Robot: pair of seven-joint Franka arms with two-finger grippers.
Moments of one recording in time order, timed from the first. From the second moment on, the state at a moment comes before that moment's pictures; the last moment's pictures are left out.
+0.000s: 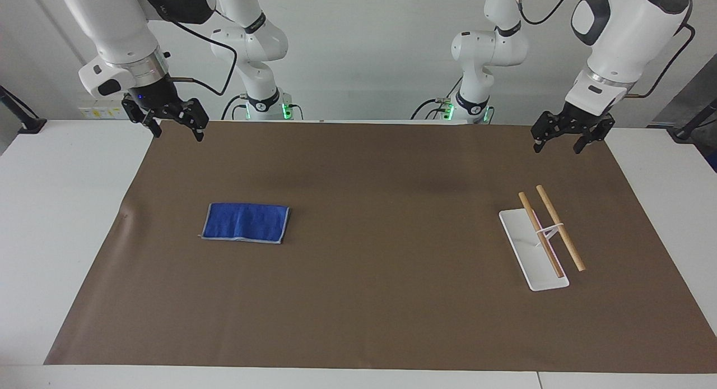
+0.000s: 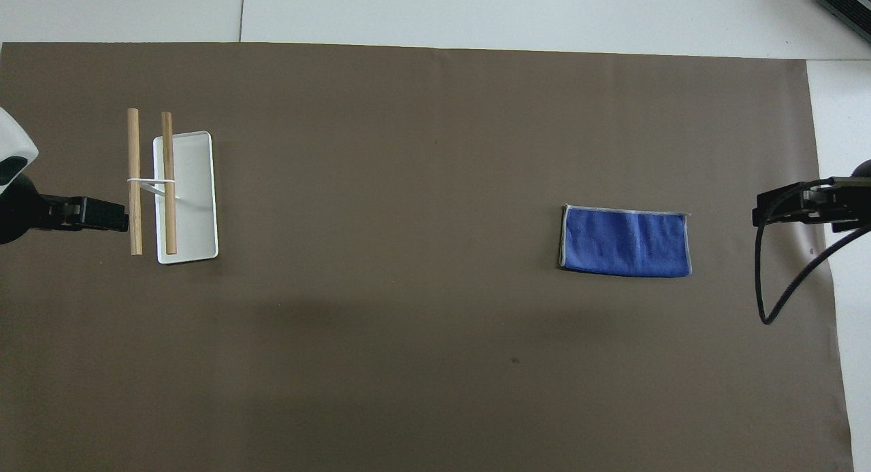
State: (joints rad) left arm -0.15 -0.12 0.08 -1.81 -0.01 1.73 0.01; right arm 0.02 -0.03 -0.06 -1.62 -0.03 1.56 0.06
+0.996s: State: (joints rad) left arm -0.15 -0.12 0.08 -1.81 -0.01 1.73 0.01; right arm 0.03 -0.03 -0.06 -1.79 0.00 1.81 0.06
